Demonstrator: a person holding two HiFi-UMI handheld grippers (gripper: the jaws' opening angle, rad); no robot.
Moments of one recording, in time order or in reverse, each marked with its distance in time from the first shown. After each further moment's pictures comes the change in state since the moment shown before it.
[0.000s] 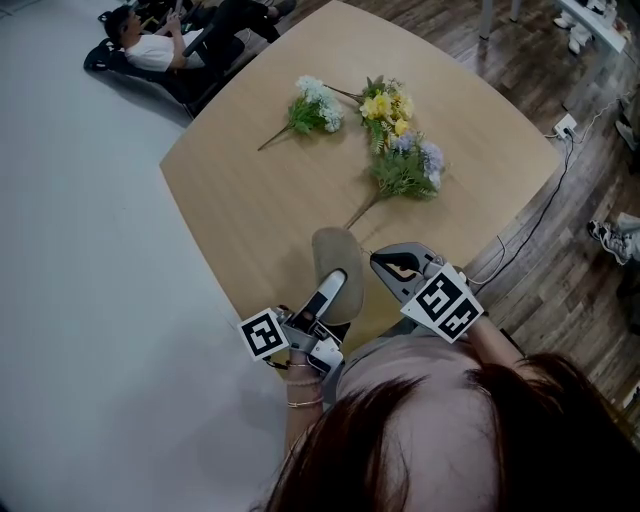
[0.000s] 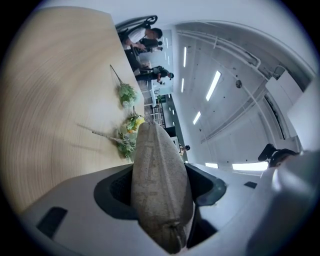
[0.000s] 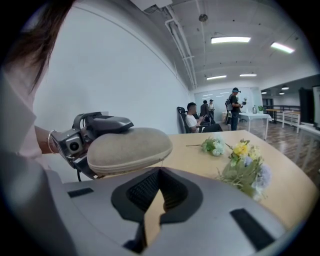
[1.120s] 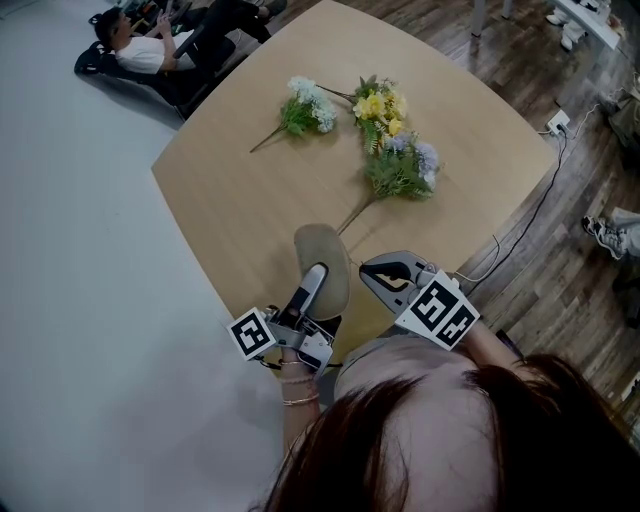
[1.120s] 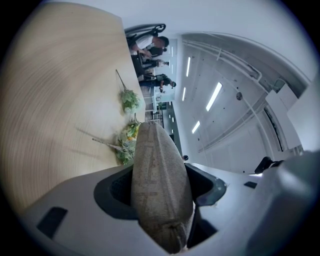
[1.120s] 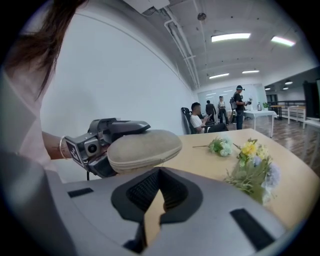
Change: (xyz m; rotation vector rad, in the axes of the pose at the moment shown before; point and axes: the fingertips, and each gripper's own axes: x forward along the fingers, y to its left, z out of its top) left arm -0.003 0.004 0.027 -0.066 -0.085 -0.036; right arm 0.002 0.019 0.008 0.016 -0.017 0.065
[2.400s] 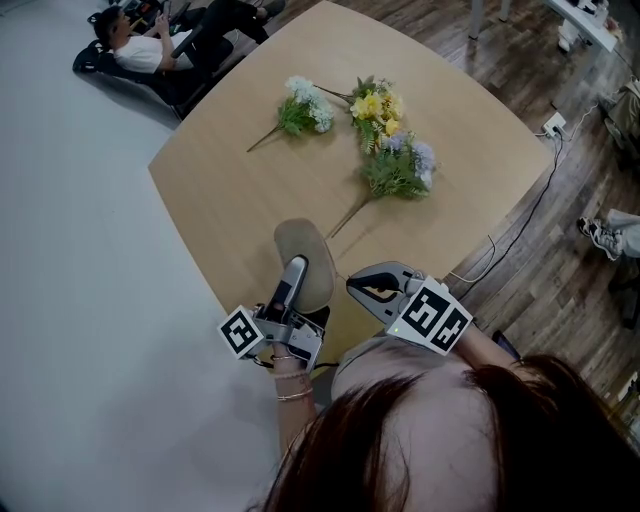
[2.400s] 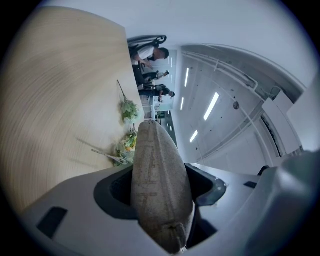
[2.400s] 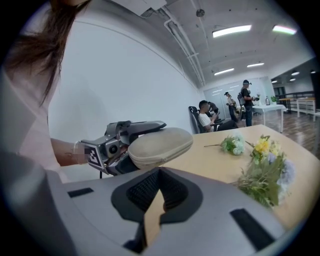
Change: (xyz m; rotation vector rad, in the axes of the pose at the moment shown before) left arm -0.009 0.000 0.028 -0.017 -0.110 -0.034; right arm 0.006 0.031 0.004 0.020 -0.007 0.105
